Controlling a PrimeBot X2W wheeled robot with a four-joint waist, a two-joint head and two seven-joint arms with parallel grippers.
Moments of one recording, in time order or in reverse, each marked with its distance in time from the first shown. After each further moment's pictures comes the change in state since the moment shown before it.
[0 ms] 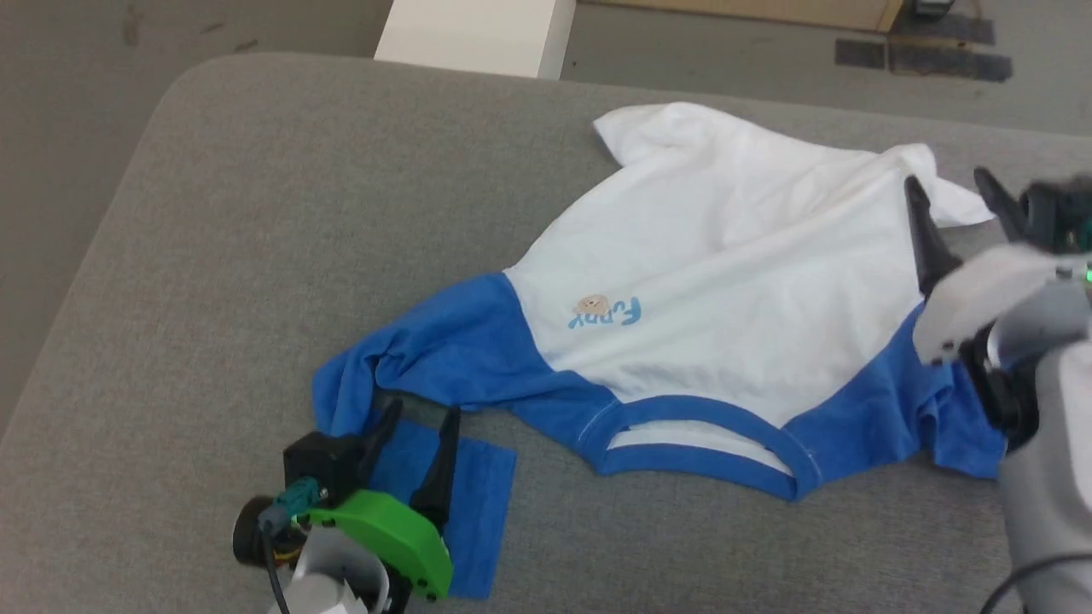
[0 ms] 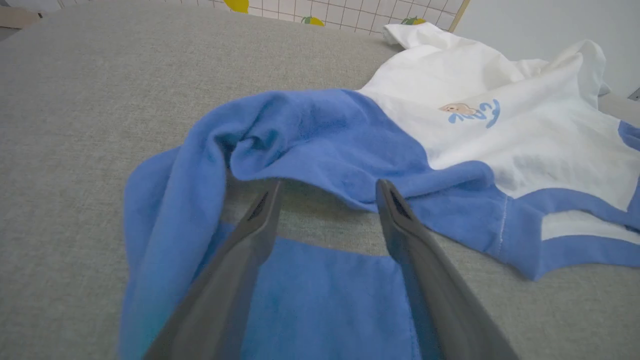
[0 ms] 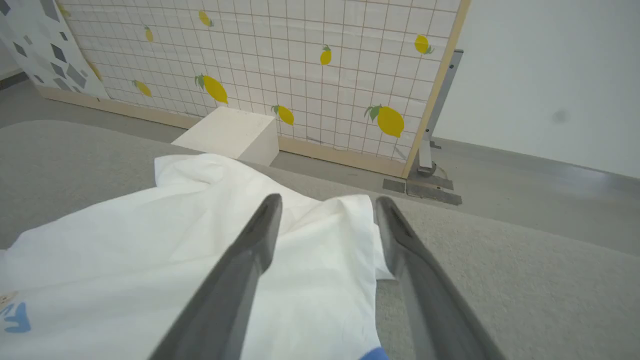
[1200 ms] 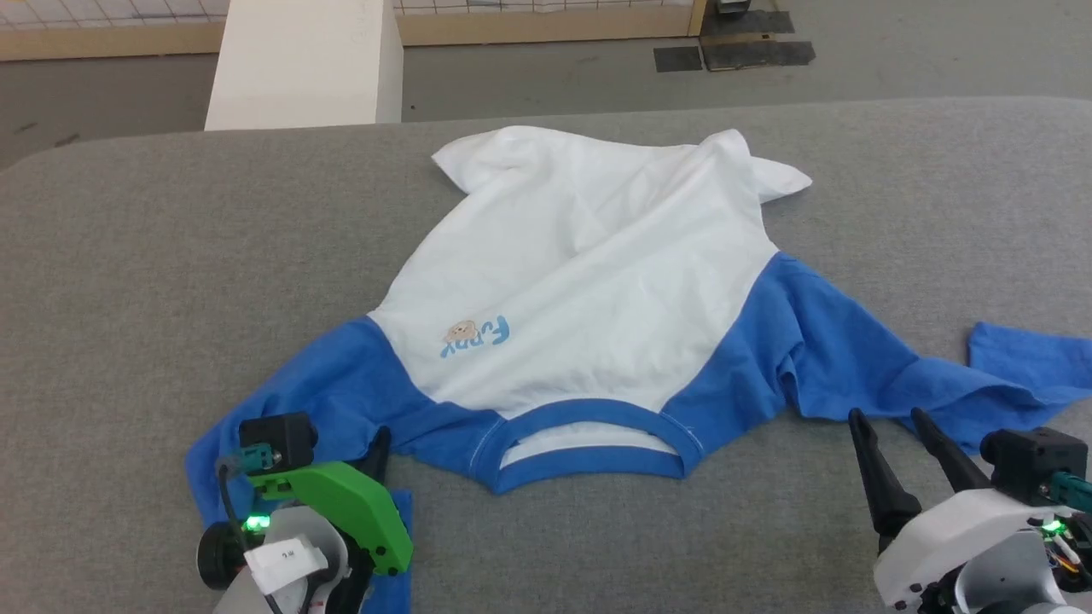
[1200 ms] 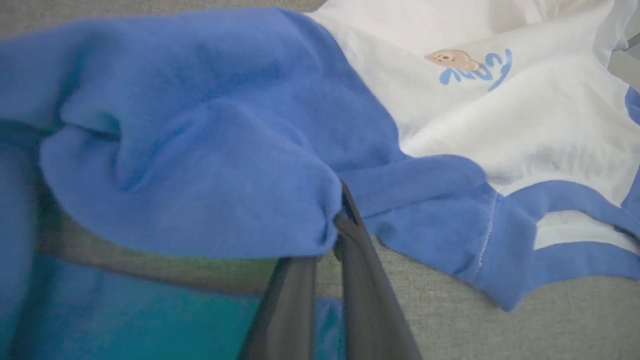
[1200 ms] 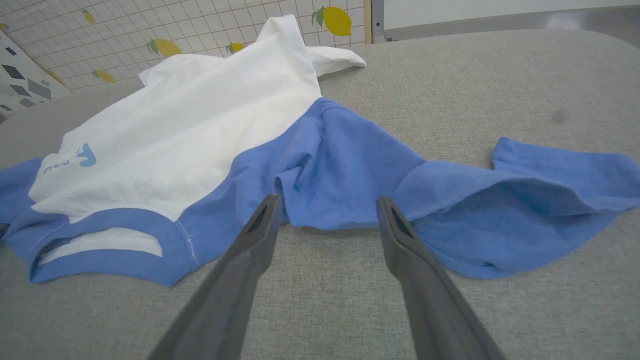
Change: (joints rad) left arm -0.020 0.025 0.068 0.047 -0.165 0.094 0.267; right arm 0.598 0.156 -0.013 -0.495 0.122 0.000 0.146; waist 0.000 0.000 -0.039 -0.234
